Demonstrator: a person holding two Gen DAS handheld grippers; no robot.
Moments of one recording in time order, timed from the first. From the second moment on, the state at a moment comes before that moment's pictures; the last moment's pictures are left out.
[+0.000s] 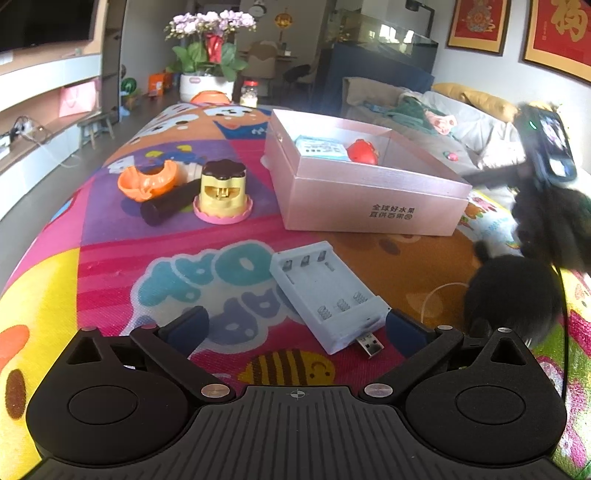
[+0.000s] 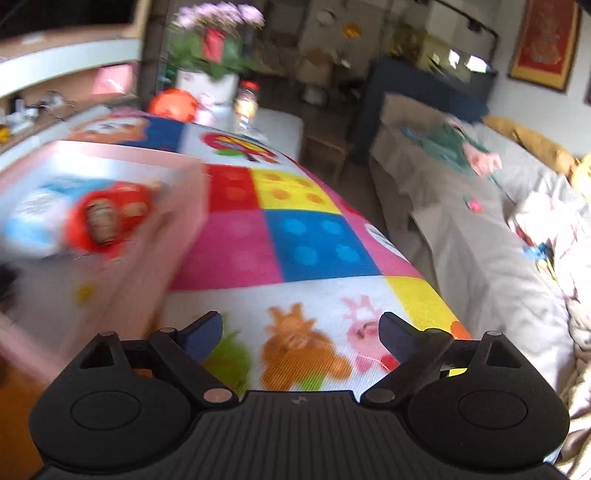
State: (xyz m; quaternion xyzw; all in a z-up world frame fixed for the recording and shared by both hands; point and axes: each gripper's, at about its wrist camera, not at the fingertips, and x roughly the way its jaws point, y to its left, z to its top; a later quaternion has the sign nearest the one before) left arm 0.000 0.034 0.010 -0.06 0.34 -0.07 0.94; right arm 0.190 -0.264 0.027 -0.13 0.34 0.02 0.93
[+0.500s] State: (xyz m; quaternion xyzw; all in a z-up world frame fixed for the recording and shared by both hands) left arm 0.001 0.041 0.009 -0.08 0.33 -0.08 0.94; right arm 0.101 -0.321 0.121 -0.01 0.21 -0.04 0.98
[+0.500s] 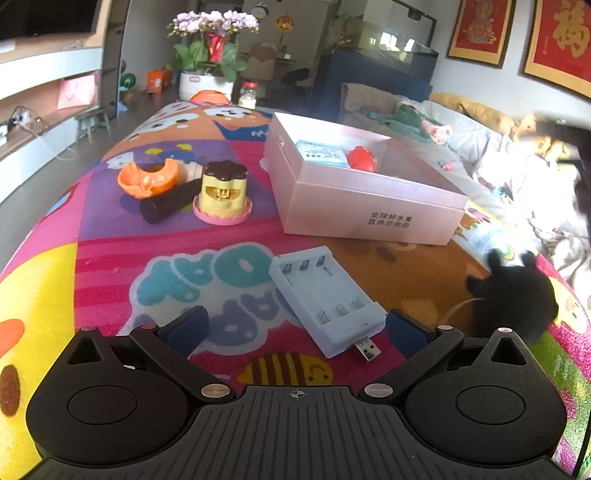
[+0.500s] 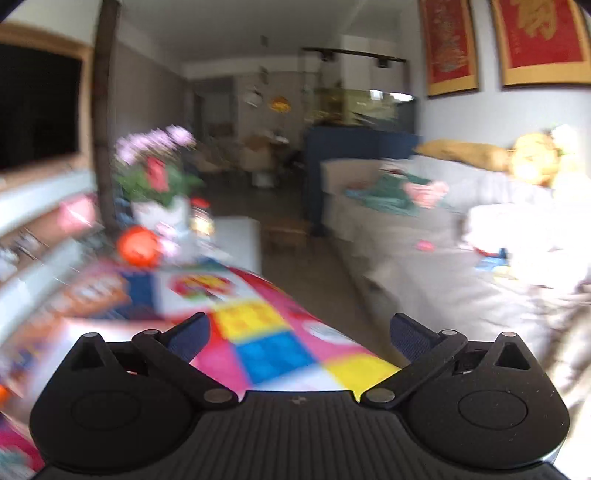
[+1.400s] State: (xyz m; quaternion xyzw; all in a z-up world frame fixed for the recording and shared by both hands) left arm 0.001 0.032 0.008 -0.05 0.34 -0.07 0.94; right arm -0.037 -0.245 0.079 -0.07 0.23 0.20 0.95
